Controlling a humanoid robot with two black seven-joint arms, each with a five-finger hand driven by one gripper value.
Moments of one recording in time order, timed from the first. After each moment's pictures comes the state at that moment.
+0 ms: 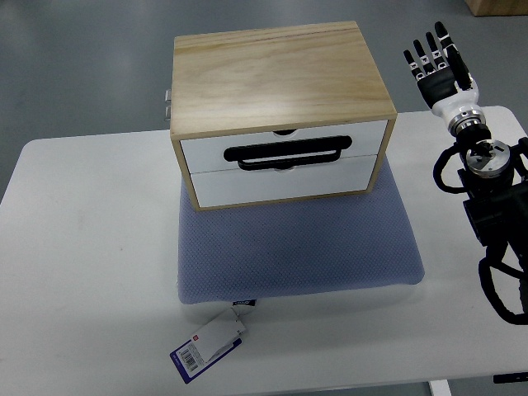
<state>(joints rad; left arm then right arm) -0.05 0.00 -0.08 -0.22 0.00 -0.03 0.12 0.82 -0.07 1.55 0.44 -0.17 0.34 0.07</state>
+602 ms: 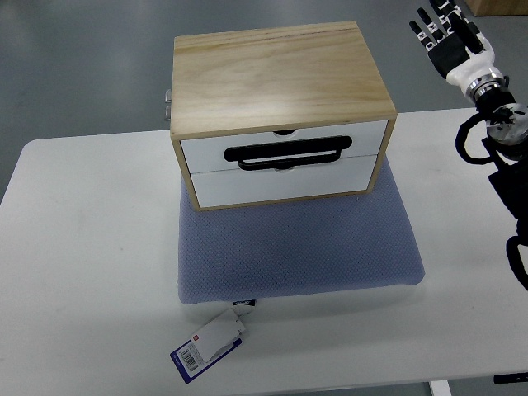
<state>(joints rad) -0.05 0.00 -0.08 -0.23 0.00 -0.03 0.12 0.96 -0.23 1.24 0.45 -0.19 0.32 0.06</state>
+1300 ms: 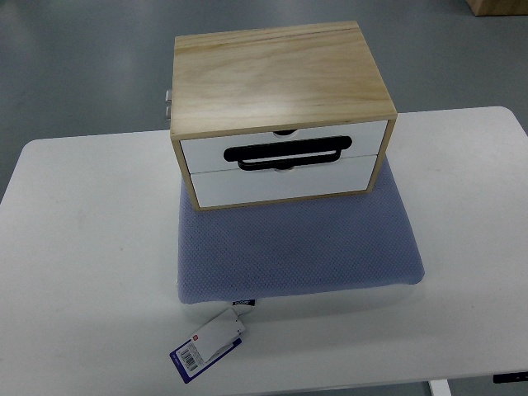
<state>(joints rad) -0.05 0.00 -0.08 -0.23 0.00 -0.03 0.12 1.75 -0.48 0.05 0.85 -0.27 0.35 -0.20</state>
